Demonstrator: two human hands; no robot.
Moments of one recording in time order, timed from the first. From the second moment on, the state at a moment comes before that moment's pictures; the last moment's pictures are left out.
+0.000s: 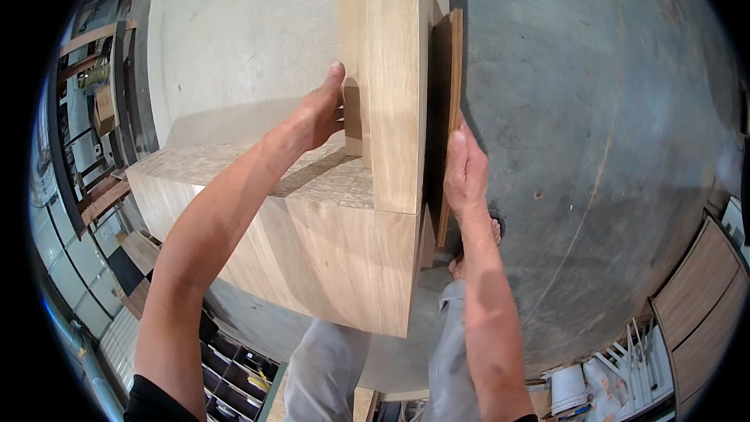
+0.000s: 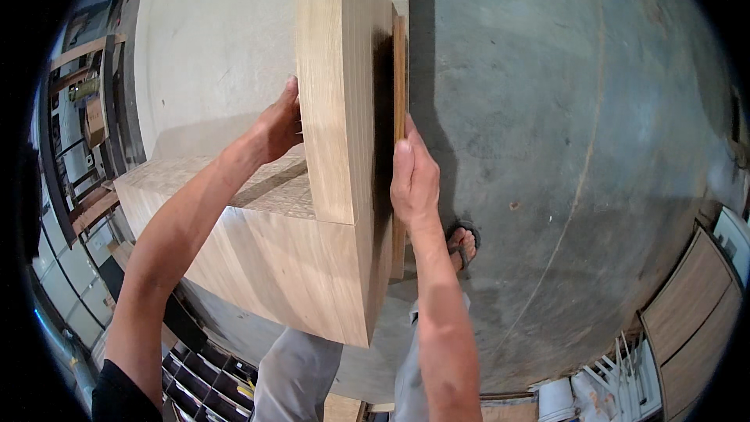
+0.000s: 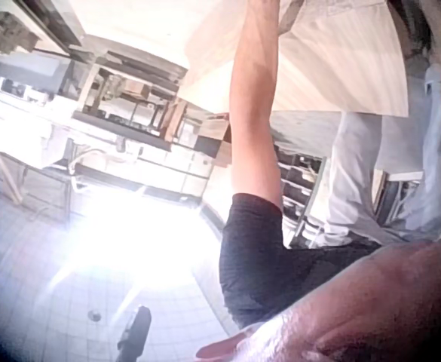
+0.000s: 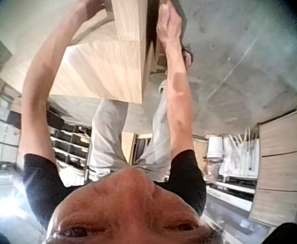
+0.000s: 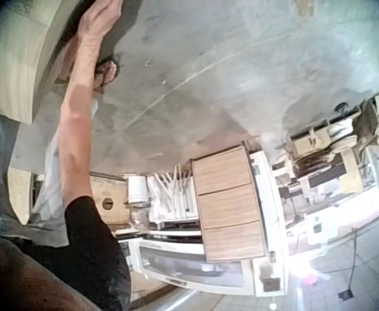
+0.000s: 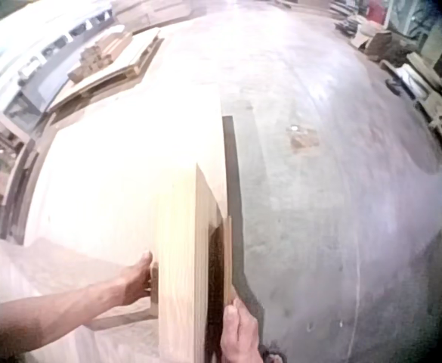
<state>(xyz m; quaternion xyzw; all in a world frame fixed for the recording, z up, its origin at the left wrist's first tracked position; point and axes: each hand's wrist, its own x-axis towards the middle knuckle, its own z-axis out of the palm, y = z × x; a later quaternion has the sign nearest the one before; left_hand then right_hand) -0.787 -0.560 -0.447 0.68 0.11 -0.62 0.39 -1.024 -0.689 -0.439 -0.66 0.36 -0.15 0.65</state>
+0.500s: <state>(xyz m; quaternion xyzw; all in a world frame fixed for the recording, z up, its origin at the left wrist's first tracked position) -0.793 -0.568 -0.442 0.70 0.14 -0.59 0.38 -0.969 -0.699 -0.456 -0.60 0.37 -0.18 0.69</state>
